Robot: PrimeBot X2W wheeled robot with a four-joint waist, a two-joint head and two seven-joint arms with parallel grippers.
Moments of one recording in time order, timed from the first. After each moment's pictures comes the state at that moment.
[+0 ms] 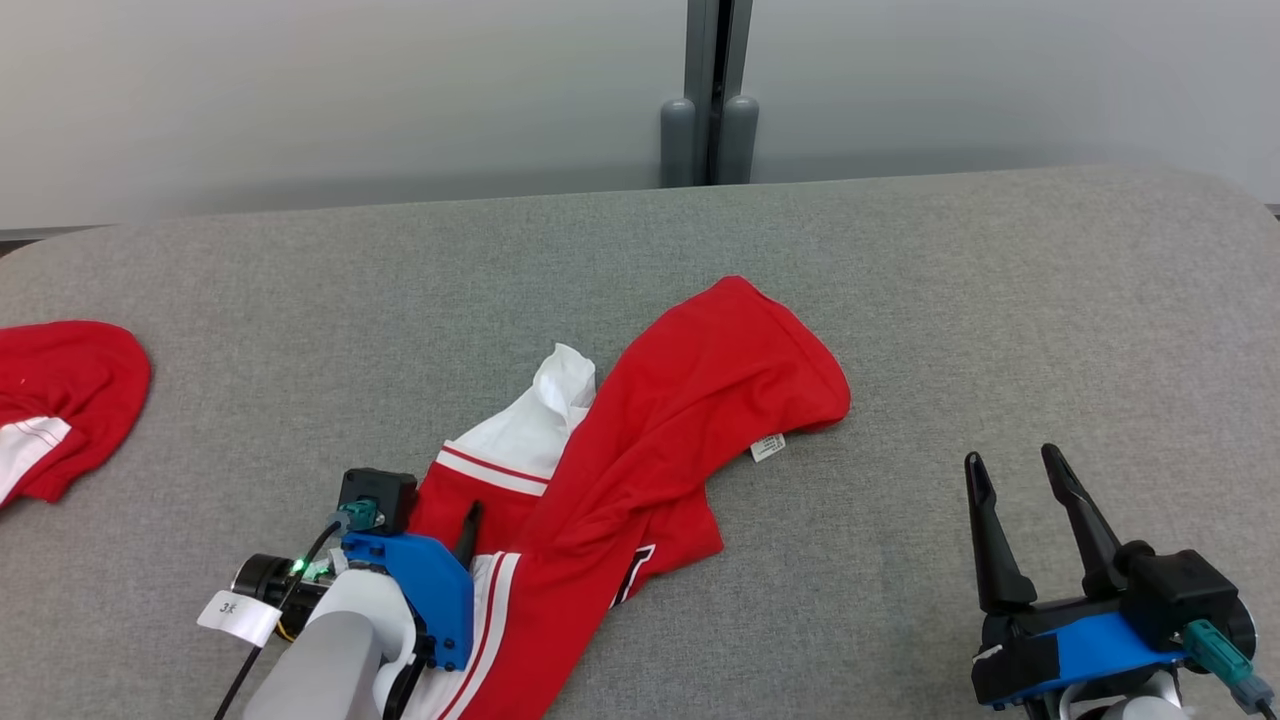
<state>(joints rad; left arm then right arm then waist) -0.49 0.13 -0.40 0.99 -0.30 -0.13 -0.05 -0.06 -0.05 -0.01 0.18 0.12 0.13 -0.26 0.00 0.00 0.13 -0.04</state>
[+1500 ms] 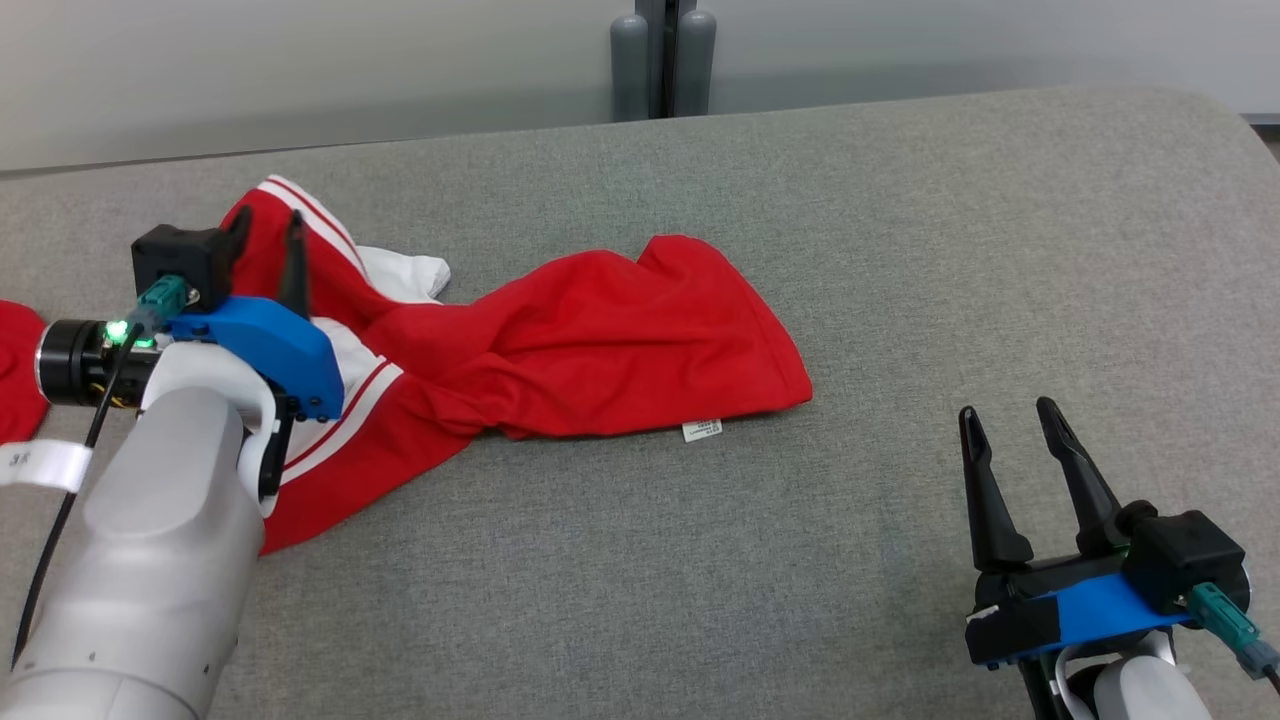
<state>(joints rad) -0.87 0.27 -0.46 1.09 -0.44 -0.06 -0.26 -0.12 -0.06 0.01 0.17 0.14 0.13 -0.26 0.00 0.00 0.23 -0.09</state>
